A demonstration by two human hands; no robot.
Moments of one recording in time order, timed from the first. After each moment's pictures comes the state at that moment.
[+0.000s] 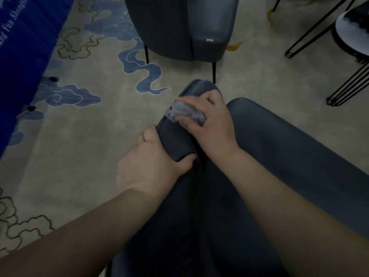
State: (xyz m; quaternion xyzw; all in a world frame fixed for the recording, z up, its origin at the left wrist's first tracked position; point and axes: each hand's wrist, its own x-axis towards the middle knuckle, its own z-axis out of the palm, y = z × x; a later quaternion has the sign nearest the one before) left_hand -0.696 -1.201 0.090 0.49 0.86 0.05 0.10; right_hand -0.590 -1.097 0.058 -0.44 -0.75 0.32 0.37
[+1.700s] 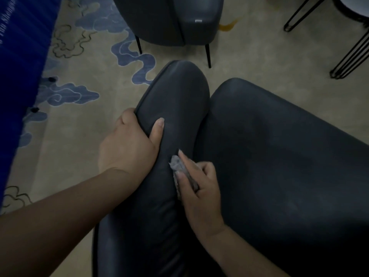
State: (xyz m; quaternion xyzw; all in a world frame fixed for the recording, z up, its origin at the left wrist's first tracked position) left_hand -0.697 -1.206 0.083 0.51 0.85 0.08 0.04; right_hand -0.551 -1.262 0.021 -0.52 -0.57 0.49 0.41
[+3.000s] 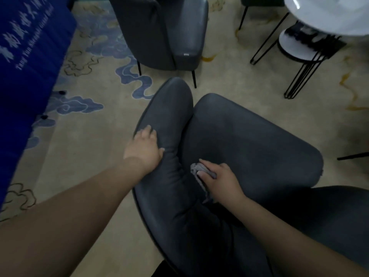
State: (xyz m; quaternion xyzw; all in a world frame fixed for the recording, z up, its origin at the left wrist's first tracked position) left_hand -0.666 -1.318 0.152 0.63 0.75 -0.11 0.15; right_hand -0.432 -1.355 0.122 -0.62 -0.62 0.46 0.18
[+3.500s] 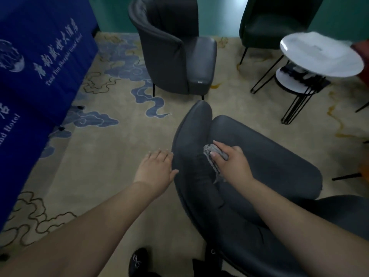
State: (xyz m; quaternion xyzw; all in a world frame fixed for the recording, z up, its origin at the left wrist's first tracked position) left_hand -0.739 -1.419 0.214 0.72 0.69 -0.09 0.07; right_hand -0.516 -1.357 0.212 -0.63 -0.66 0.33 0.24
